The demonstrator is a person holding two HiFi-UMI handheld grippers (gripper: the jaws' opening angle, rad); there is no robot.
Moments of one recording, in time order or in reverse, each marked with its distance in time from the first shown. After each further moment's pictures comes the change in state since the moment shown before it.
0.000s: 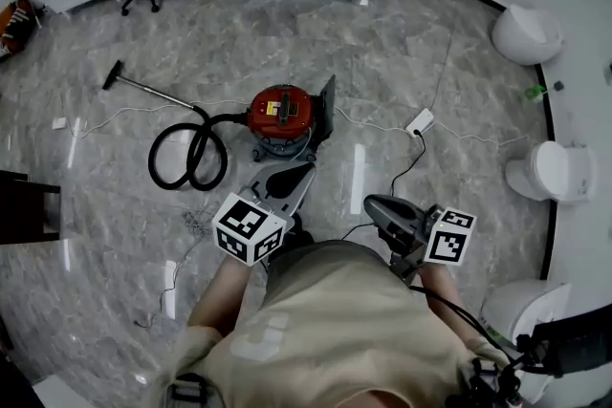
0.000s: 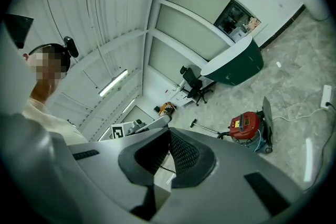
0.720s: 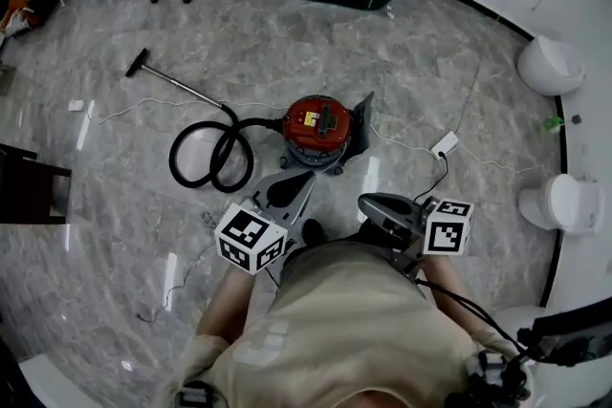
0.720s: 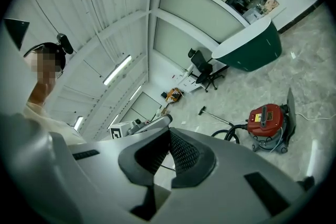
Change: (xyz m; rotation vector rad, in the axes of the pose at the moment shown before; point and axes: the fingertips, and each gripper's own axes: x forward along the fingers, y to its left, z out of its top) left arm -0.083 0.096 0.000 -0.045 -0.034 0.113; right arm 0.138 0.023 -0.003 -0.009 0.182 0.078
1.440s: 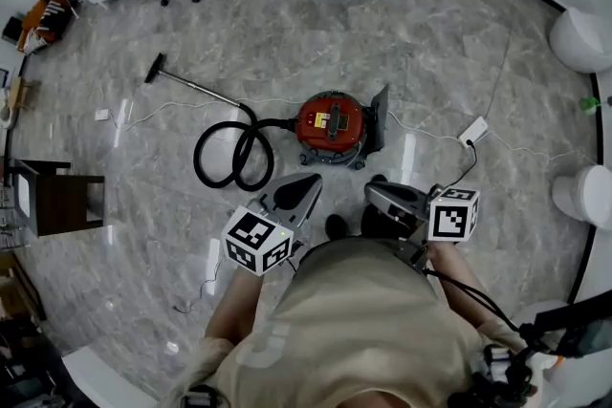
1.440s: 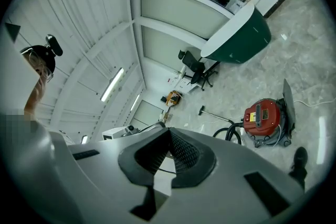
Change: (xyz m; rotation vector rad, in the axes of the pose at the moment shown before) left arm 0.096 0.019 0.010 -0.010 0.170 0.041; right arm -0.016 -0.094 0.073 0.171 -0.025 0.043
